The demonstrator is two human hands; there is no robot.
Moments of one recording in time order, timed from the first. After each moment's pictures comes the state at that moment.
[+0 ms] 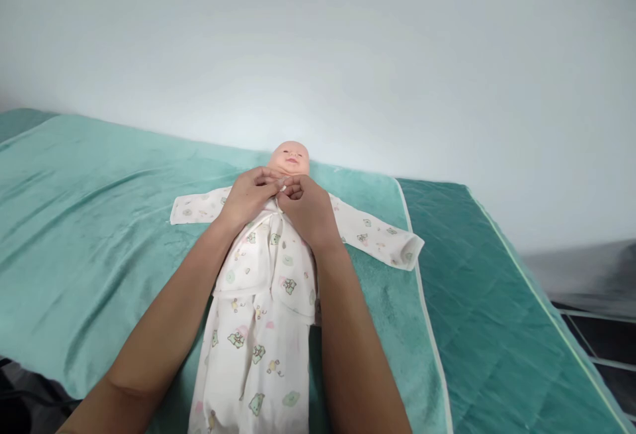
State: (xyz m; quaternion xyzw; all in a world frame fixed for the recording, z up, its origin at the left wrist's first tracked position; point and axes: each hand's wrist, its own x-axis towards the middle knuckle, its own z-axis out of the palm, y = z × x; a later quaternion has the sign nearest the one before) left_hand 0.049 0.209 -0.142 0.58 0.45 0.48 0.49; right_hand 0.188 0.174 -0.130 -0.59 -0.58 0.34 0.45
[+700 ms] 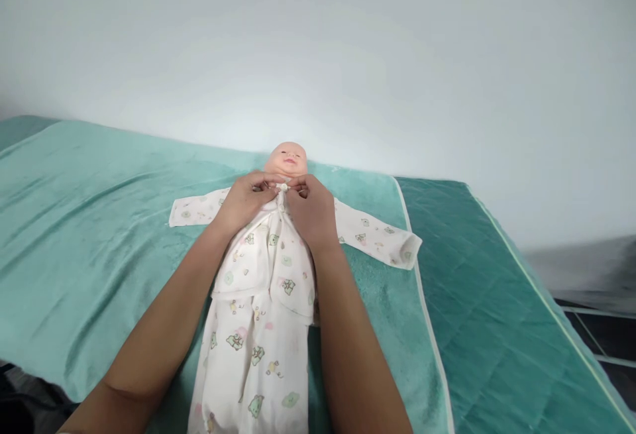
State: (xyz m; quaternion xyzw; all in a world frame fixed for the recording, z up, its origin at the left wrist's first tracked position) left_hand 0.044 0.206 -0.143 0.67 0.44 0.46 0.39; right_hand 0.194 0.177 -0.135 -0.61 -0.55 0.30 0.49
